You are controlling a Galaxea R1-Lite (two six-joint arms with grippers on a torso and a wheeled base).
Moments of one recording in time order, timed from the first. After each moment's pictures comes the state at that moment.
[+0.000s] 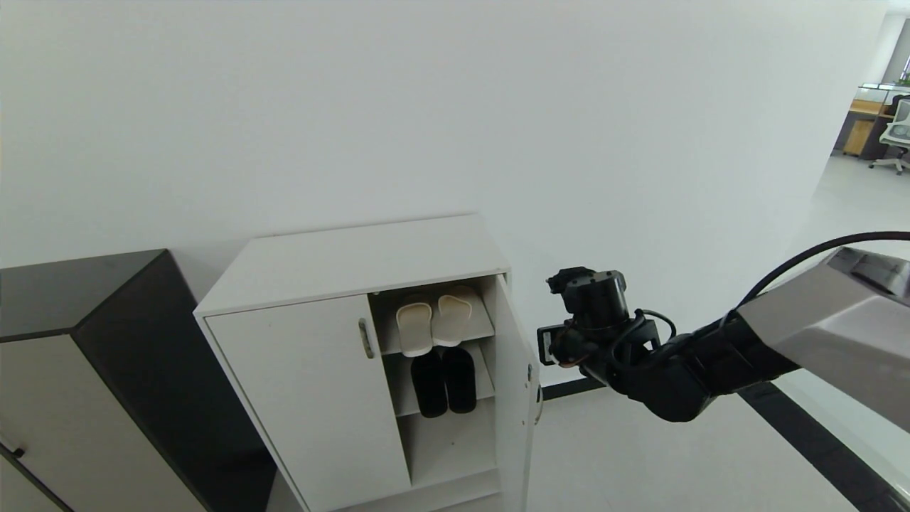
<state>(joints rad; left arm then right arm) 0.00 0.00 0.00 0.00 -0.04 0.01 0.62 2.17 -1.17 -0.55 -0.34 0.18</state>
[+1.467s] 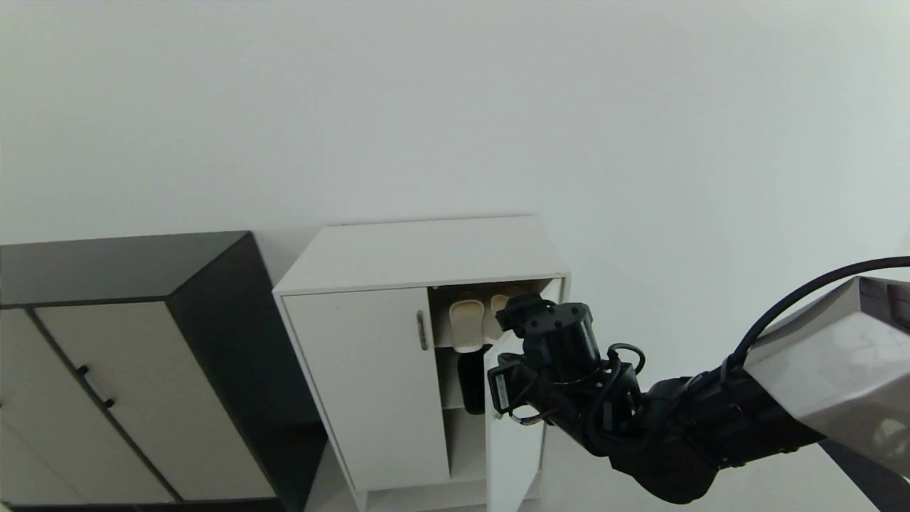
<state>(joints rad) 0.00 0.00 0.00 0.00 -0.04 0.01 0.84 2.10 -1.05 -0.65 -0.35 0.17</state>
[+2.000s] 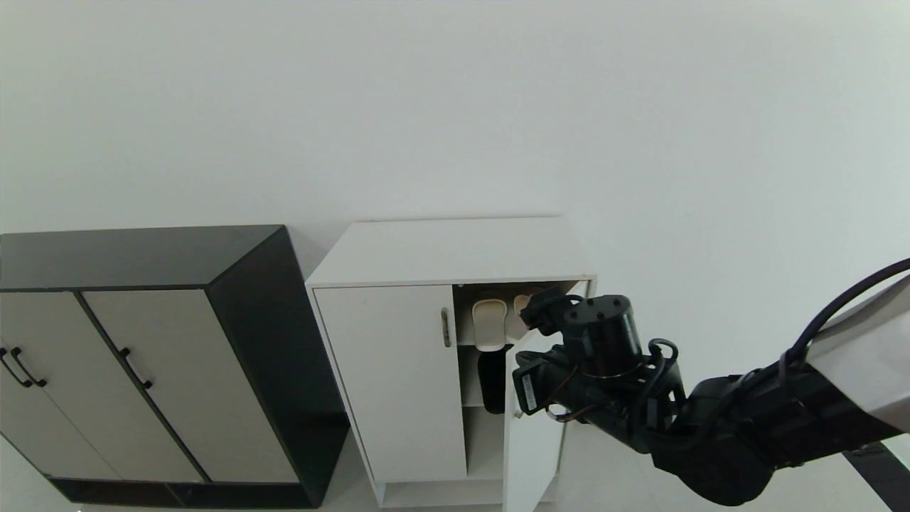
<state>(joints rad) 0.00 0.00 0.00 0.00 -0.04 0.01 0.77 2.00 -0.93 -0.68 -0.24 0.09</state>
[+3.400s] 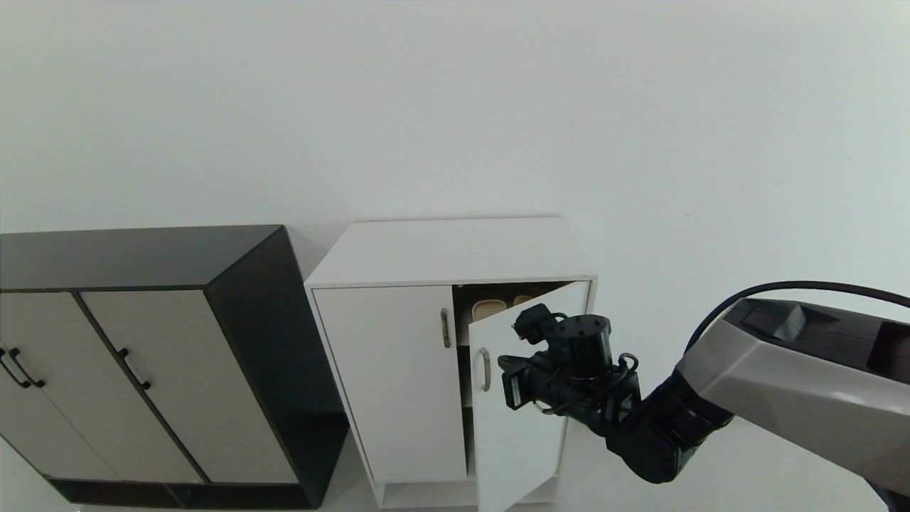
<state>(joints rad) 0.00 0.00 0.00 0.00 -0.04 0.01 0.68 2.29 -1.02 -0.97 0.01 0.09</state>
